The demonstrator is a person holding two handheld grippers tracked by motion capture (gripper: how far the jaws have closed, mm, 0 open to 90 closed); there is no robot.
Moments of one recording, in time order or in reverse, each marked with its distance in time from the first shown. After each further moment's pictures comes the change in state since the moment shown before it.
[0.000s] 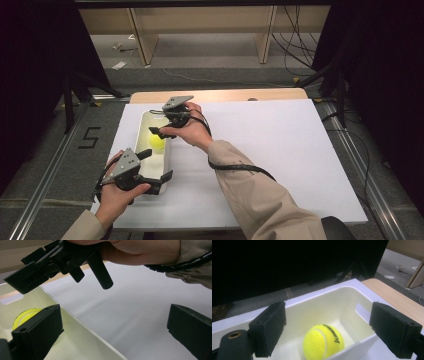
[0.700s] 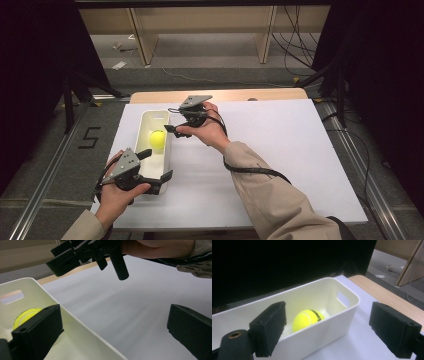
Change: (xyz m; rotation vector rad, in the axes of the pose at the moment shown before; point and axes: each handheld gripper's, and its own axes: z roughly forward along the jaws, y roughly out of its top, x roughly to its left) left arm 0.000 0.000 0.000 -0.001 0.004 -0.004; right arm -0.016 -0.015 -0.042 -0.011 -0.043 0.019
